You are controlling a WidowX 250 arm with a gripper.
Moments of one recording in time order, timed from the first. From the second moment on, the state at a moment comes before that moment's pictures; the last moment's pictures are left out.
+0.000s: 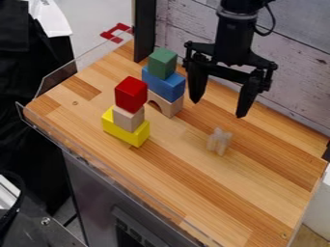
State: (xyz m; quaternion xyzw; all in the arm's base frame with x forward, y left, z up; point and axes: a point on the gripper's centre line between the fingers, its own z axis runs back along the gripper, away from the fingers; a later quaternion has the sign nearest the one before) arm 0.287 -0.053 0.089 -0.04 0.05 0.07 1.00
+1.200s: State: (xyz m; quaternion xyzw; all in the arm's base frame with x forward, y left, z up) arm 0.280 -0.060 0.014 -0.04 0.16 0.07 0.98
